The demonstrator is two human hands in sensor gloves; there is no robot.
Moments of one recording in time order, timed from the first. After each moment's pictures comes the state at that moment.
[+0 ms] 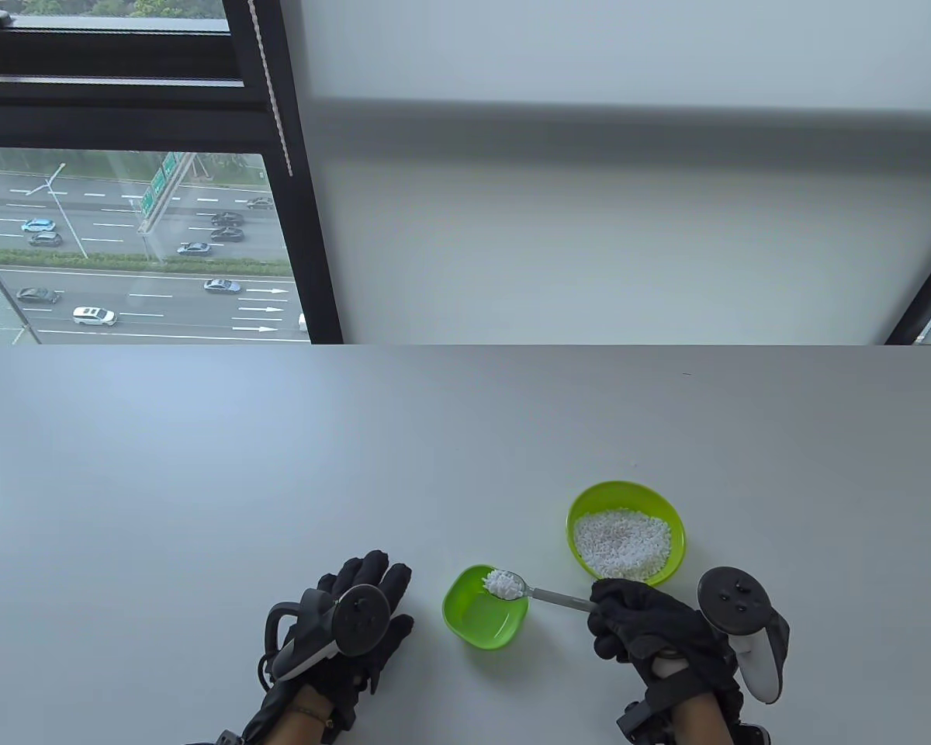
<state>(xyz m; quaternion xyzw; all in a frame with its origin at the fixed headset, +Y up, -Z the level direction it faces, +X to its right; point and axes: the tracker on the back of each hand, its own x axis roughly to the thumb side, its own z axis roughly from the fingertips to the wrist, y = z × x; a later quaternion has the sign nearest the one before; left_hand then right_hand) -0.179 -0.756 -0.312 -0.04 -0.14 0.08 0.99 0.213 -0.744 -0.296 -0.03 0.12 0.85 0.52</state>
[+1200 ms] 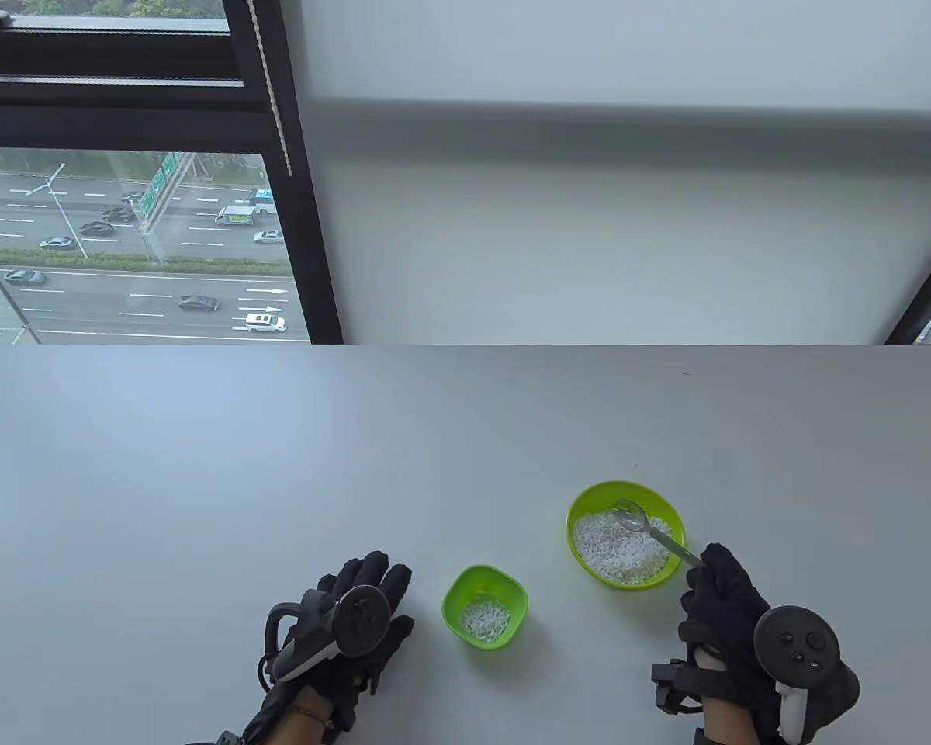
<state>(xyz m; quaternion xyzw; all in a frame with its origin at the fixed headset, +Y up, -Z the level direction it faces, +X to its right) -0.178 -0.757 -0.312 -0.04 -0.14 0.08 0.99 0.270 -0.717 -0.265 -0.22 -0.25 0.88 0.34</state>
